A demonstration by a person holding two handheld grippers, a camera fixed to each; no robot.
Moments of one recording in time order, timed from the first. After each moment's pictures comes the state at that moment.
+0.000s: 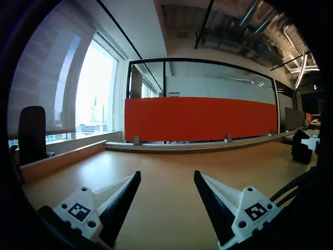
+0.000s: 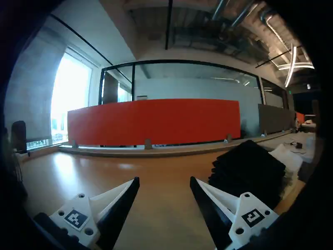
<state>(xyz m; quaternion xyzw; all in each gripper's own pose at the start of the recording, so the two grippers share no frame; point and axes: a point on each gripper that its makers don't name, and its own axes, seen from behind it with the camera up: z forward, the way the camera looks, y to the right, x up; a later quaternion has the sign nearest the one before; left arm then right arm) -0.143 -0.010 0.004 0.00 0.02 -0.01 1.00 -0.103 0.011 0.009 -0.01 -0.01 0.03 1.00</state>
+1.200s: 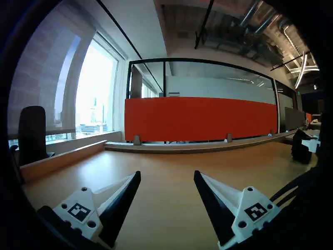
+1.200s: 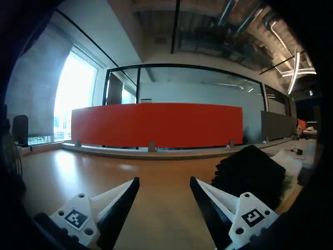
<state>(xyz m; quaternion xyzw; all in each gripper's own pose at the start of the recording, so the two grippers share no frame) -0.143 -0.010 0.005 0.00 0.02 -0.01 1.00 -0.101 -0.002 0.003 0.00 0.01 0.01 1.00</state>
